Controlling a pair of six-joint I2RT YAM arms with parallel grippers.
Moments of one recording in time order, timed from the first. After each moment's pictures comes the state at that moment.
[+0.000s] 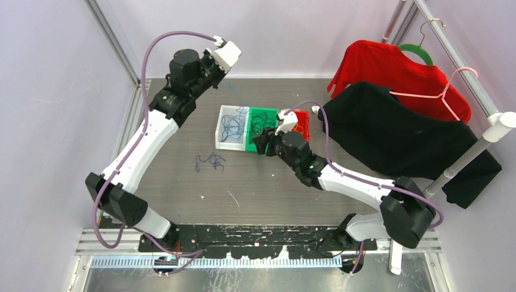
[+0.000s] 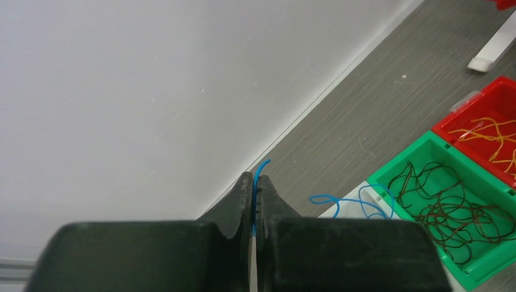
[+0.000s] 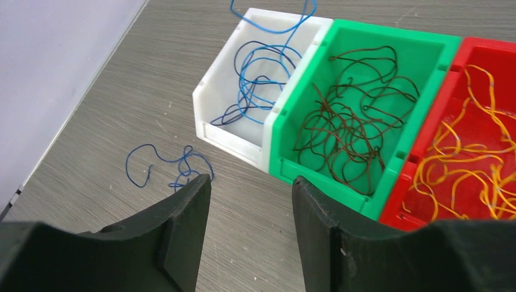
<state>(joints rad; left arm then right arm) -0.48 1.51 1.67 -0.27 0.03 0.55 0.80 1.32 0.74 0.35 0.23 0.43</state>
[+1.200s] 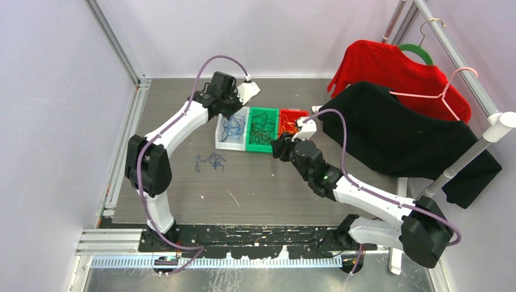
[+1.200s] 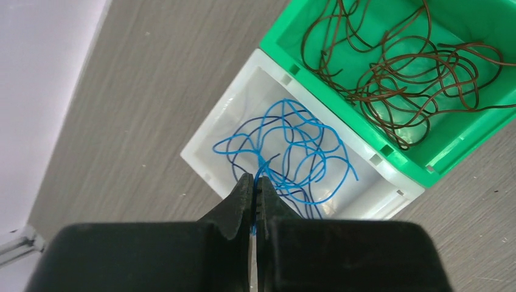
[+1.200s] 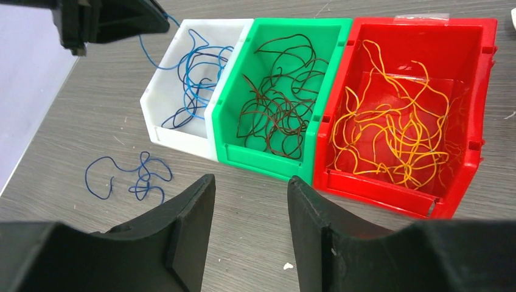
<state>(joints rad) -0.48 1.85 1.64 -0.53 0.07 0.59 0.79 1.11 0.60 0.25 0.40 0.48</state>
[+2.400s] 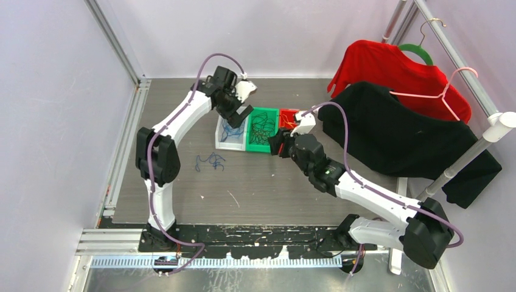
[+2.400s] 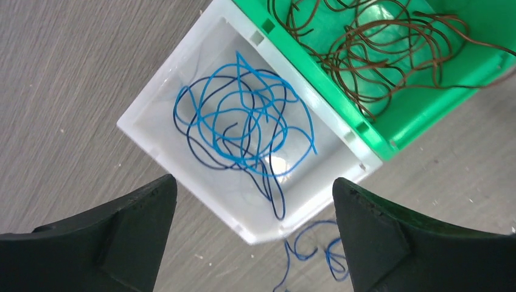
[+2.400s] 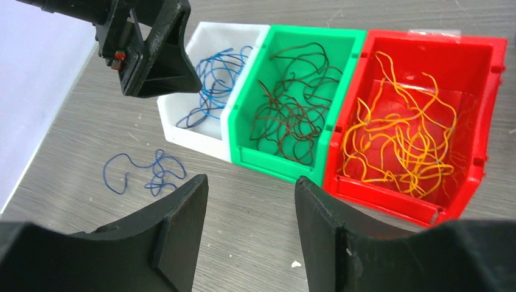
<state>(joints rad) -0.45 2.02 1.84 -0.80 0.13 0.43 0.78 1.10 0.68 0.14 0.36 0.47</state>
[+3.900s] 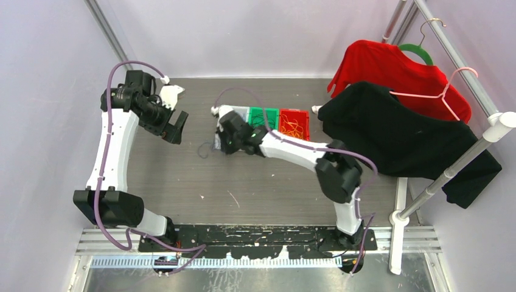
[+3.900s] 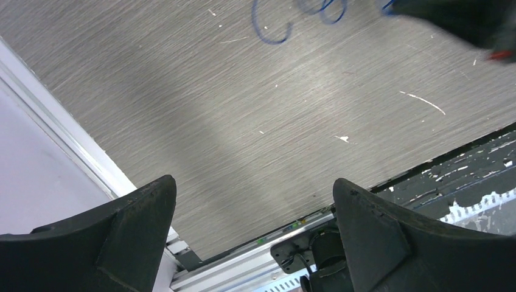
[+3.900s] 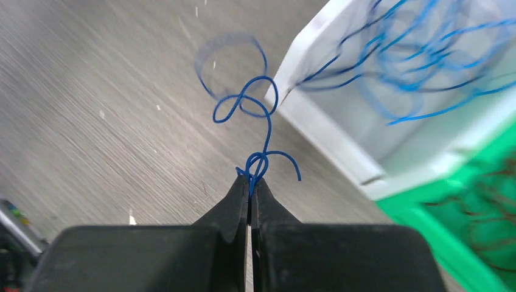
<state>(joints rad) -0.01 1.46 1.70 -1.37 0.23 0.47 0.94 2.01 1.53 -0.28 0.07 0.32</state>
